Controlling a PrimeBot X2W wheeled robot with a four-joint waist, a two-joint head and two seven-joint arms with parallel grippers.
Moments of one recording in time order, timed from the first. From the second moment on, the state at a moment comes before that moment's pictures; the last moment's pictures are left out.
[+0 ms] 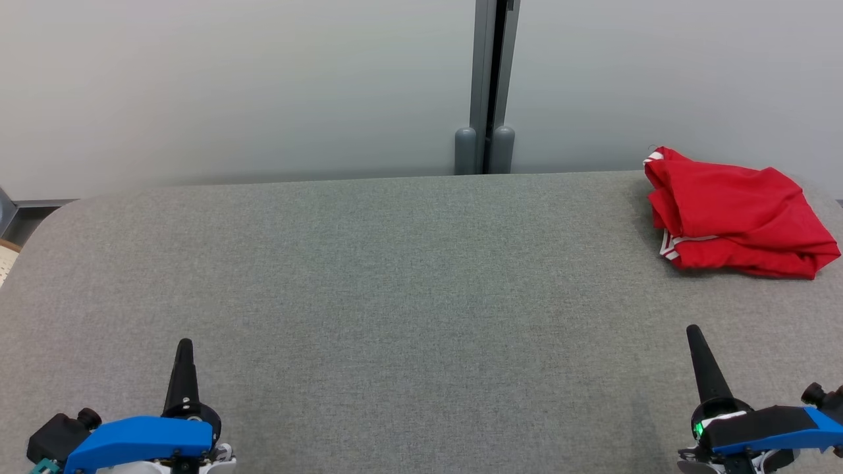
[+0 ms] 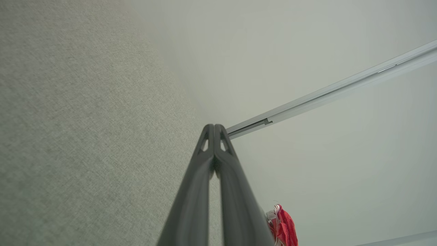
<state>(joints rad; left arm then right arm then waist) -0.04 0.04 0.08 0.26 -1.09 -0.11 -0.01 -0.03 -0.06 -0.05 0.21 1.11 0.13 -0.01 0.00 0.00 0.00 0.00</state>
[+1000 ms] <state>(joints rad) -0.08 0.05 0.10 0.25 -1.38 -0.12 0.06 -0.07 -0.06 -0.08 0.23 1.40 0.13 0.05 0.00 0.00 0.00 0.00</state>
